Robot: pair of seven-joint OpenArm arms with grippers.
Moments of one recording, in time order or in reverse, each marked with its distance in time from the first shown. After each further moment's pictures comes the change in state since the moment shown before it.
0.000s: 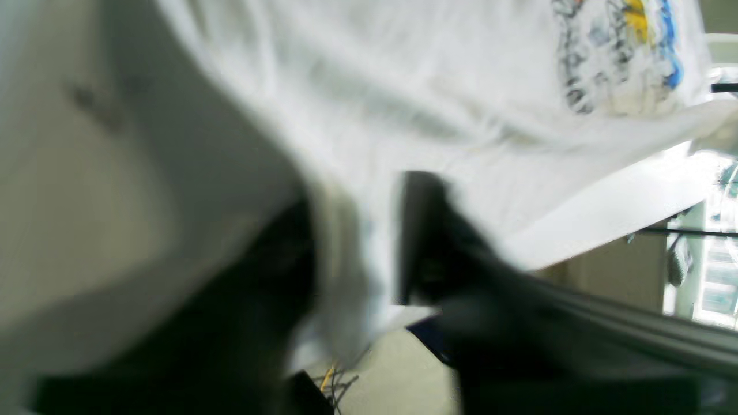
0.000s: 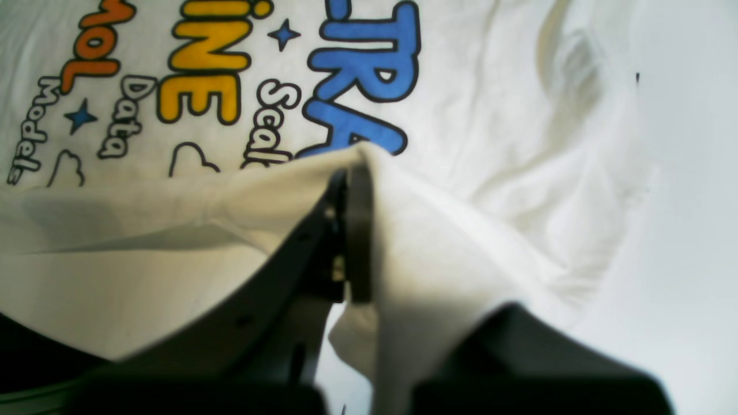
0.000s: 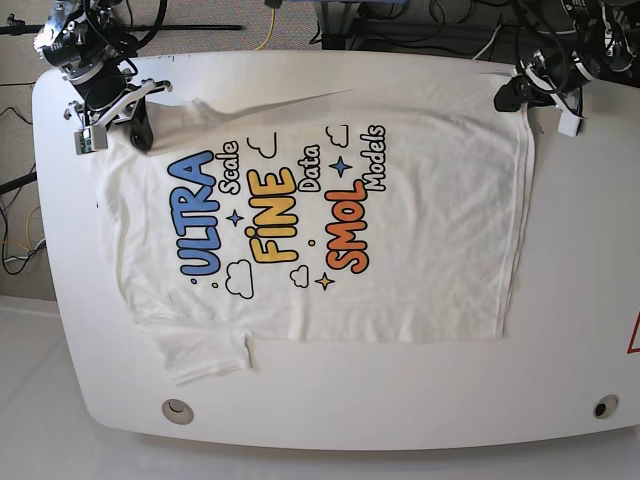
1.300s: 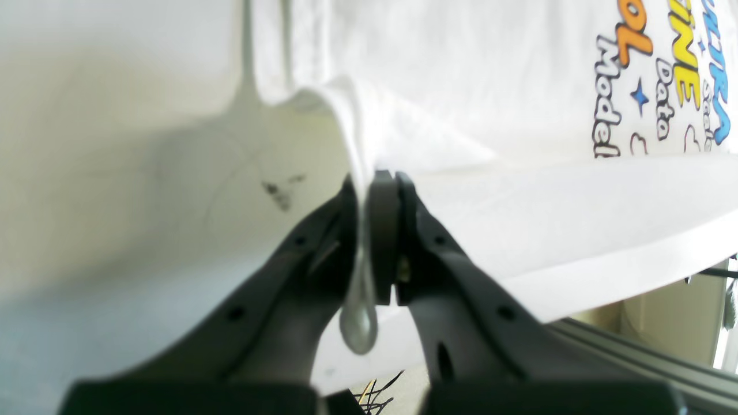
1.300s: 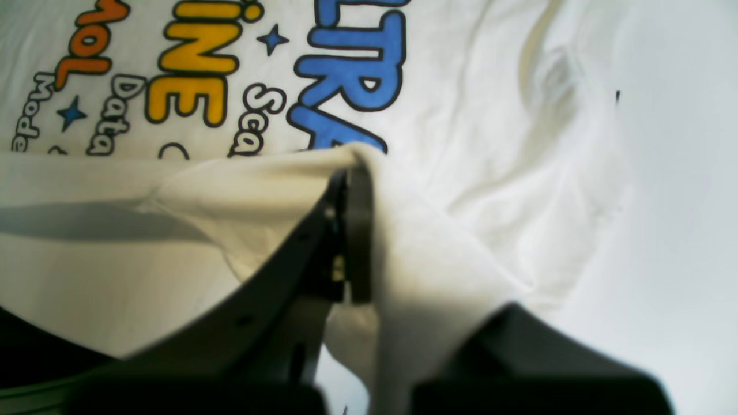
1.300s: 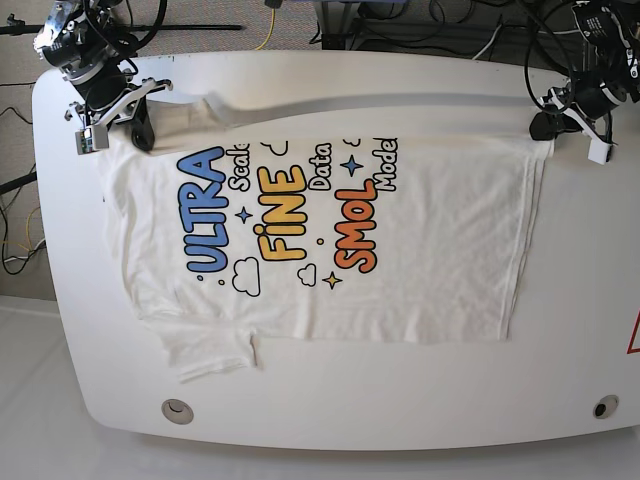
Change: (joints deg) left arm -8.9 0.8 -10.1 4.0 2.6 0.5 9.0; right arm 0.2 0.0 0.0 0.0 0.2 0.7 0.0
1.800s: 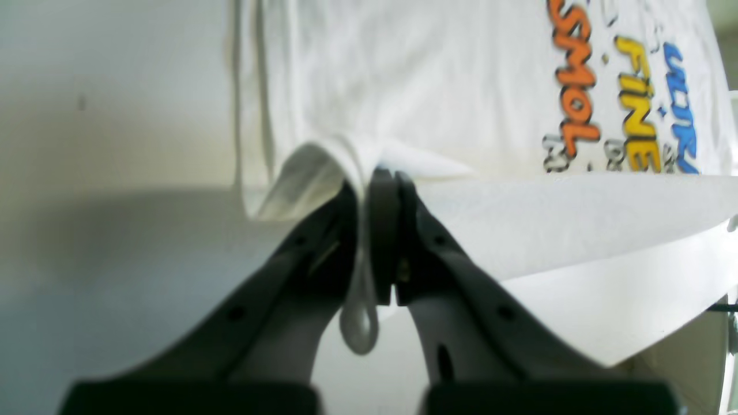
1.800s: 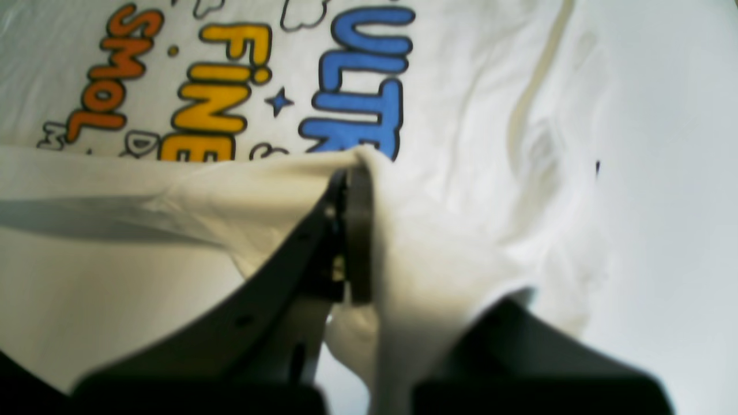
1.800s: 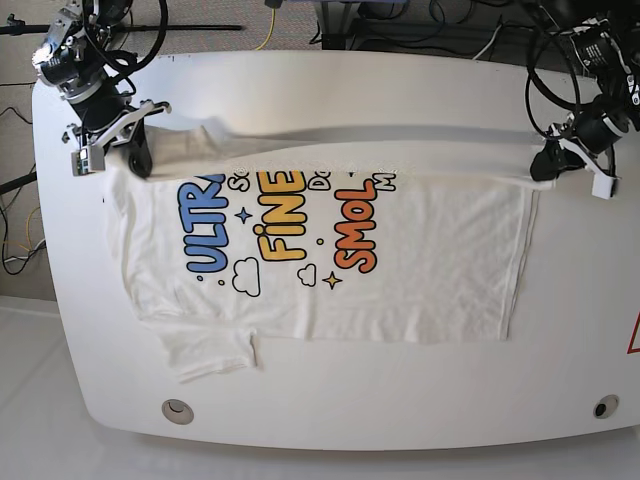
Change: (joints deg) left arm -8.5 0.8 0.2 0.0 0.1 0.0 0.1; right arm 6.4 -0.2 0.0 0.0 -0.1 0.0 -0.2
